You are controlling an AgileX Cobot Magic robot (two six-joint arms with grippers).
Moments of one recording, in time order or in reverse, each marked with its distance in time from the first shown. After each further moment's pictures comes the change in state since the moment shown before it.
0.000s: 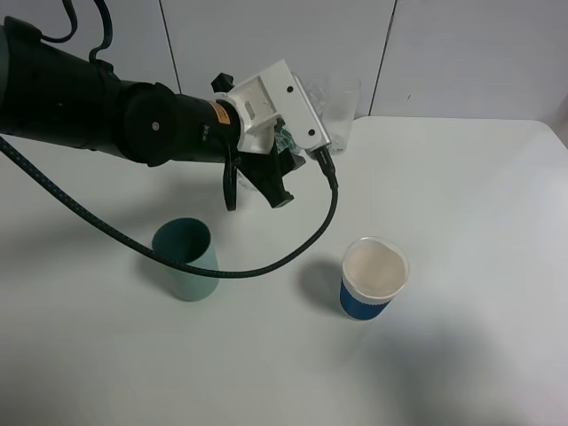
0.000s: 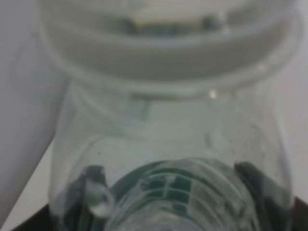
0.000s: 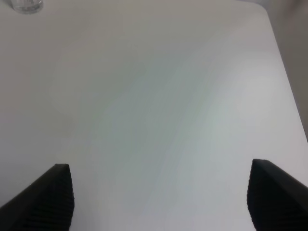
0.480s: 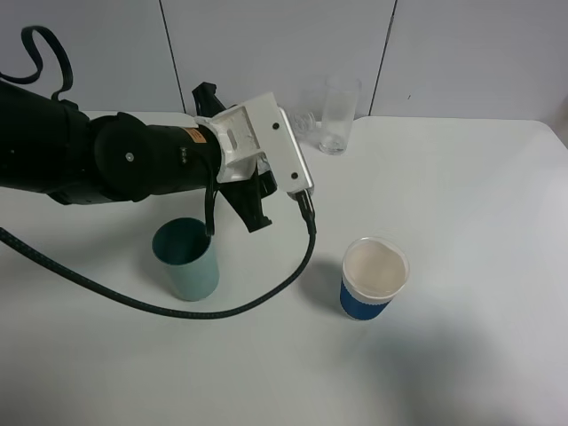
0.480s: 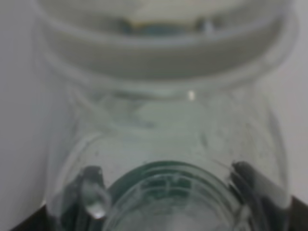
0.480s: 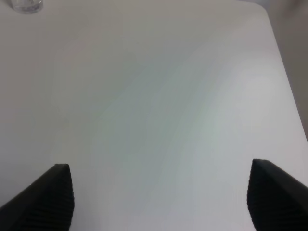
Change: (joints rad) left arm -0.079 -0.079 0.165 -0.366 -0.178 0.458; right arm 0.000 0.000 0.000 0.000 0.000 0.000
